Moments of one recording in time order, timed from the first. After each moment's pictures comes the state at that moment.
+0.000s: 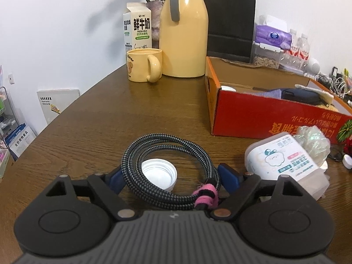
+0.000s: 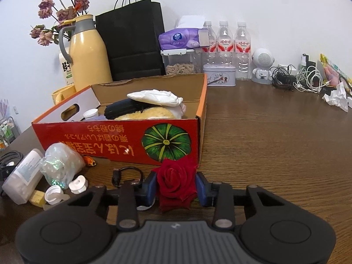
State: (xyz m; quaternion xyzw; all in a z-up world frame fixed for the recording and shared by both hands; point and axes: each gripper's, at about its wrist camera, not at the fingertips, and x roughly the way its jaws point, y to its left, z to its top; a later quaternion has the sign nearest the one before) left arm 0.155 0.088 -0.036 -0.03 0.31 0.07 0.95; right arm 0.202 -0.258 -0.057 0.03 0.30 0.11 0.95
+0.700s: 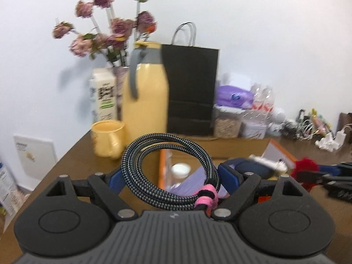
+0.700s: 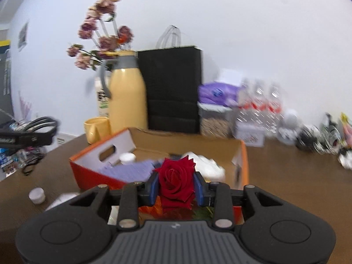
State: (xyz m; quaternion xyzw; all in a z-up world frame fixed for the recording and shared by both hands) left arm 0.181 0.047 0.063 -0.03 0.19 -0.01 0.98; right arm 0.198 -0.206 0.019 -0.03 0.19 0.18 0.96
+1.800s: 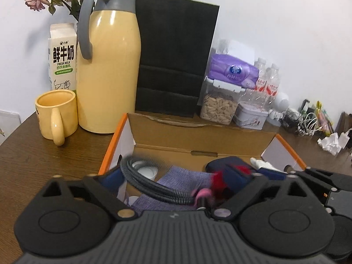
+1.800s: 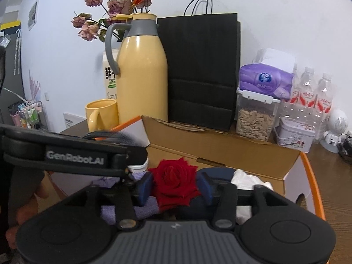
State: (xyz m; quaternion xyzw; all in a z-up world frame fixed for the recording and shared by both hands) left arm 0.312 0.015 0.016 -0.08 0.26 -0.04 0.96; right arm 0.317 -0.133 -0.014 -0.05 0.24 0.22 0.94
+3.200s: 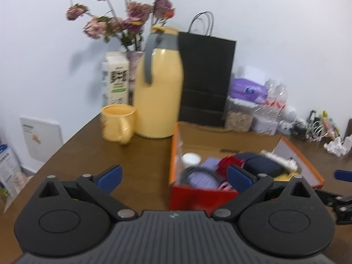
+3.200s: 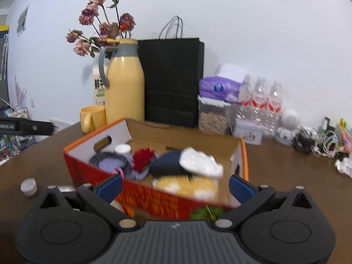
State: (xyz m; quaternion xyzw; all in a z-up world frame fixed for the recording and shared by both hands) left arm 0.179 0.065 0.050 -0.06 0.22 0.03 0.97; right arm 0.201 -0.202 0.014 -0.06 0.22 0.15 0.96
